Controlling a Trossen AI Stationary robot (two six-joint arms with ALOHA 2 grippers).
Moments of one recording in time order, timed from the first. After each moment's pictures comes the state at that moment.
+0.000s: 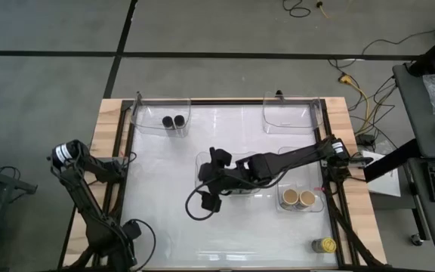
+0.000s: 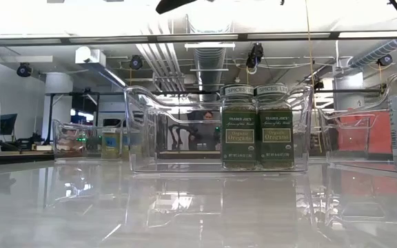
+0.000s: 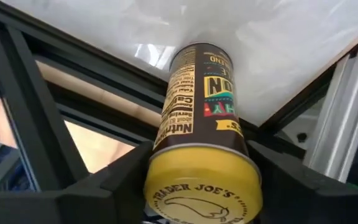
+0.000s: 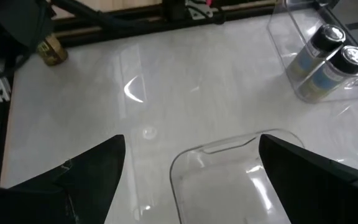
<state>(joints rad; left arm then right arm) -1.10 1.64 1.15 -1.10 0.40 -1.60 0.27 2.02 2.03 -0.80 0.34 0.35</state>
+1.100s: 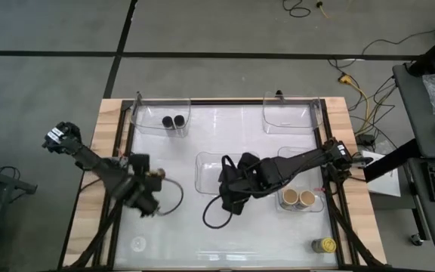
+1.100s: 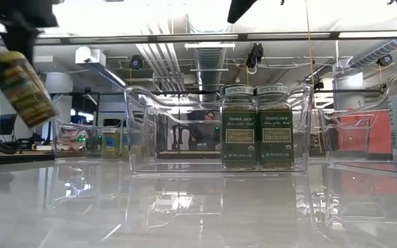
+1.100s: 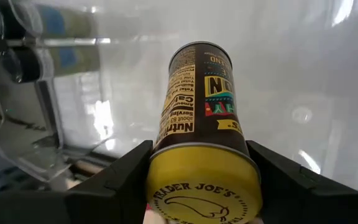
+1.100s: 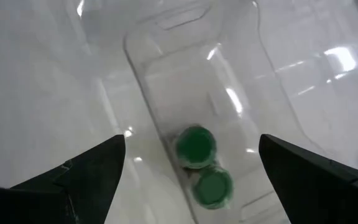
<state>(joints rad) -0.62 1.38 1.08 -1.52 -0.41 -0.61 0.34 2.01 2.14 -1.37 0.34 0.66</state>
